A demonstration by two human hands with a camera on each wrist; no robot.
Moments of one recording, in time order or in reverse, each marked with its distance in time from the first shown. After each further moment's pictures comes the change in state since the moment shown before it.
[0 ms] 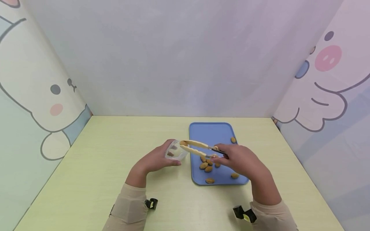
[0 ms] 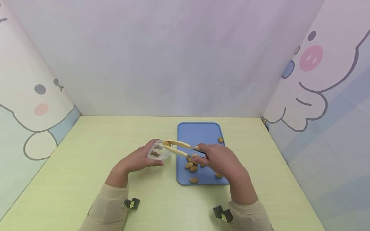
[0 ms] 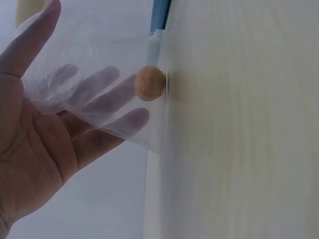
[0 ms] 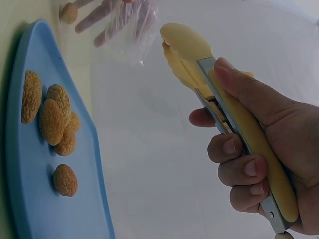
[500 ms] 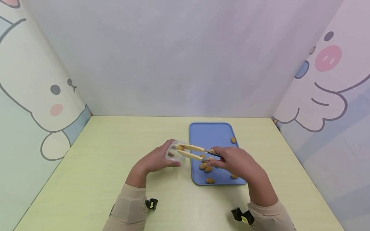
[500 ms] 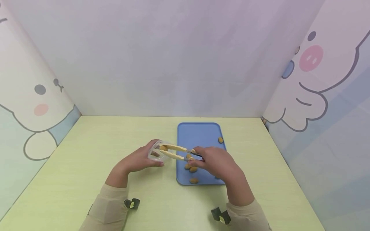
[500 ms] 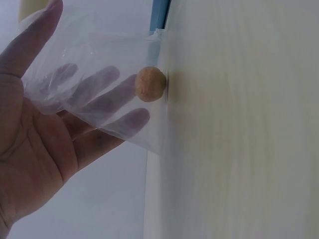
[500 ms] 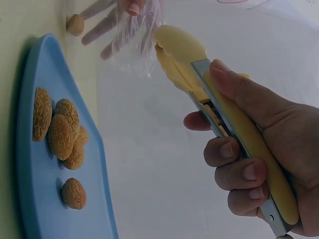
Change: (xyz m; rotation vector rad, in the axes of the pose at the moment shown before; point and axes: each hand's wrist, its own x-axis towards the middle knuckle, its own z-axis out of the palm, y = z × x) left_hand 0.000 -0.001 0.001 0.017 0.005 0.044; right_hand 0.003 -0.007 0.008 -0.049 -0.010 -0.023
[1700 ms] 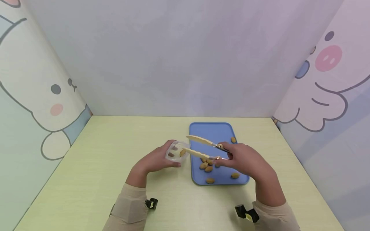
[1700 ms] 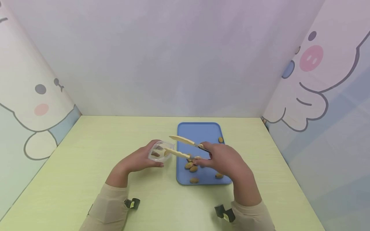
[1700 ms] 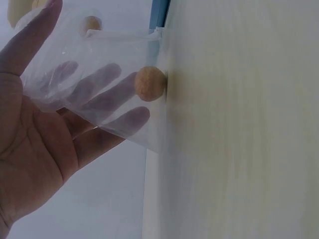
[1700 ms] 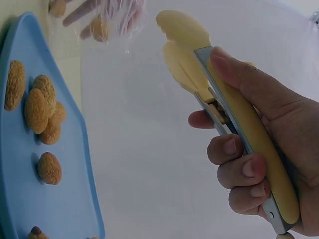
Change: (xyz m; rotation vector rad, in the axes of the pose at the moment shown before) left_hand 0.000 -0.001 0.001 0.038 0.003 -0.029; right_hand -0.010 0.012 -0.016 0.081 0.025 0.046
